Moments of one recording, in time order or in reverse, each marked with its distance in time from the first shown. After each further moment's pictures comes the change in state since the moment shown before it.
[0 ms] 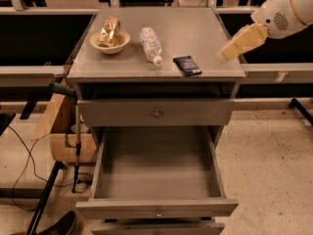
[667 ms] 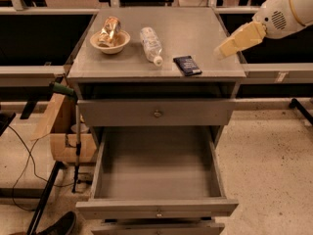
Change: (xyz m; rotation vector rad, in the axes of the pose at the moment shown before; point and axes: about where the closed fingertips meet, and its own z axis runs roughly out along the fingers) arm -0.002 -0.003 0.004 0.008 -0.014 0.100
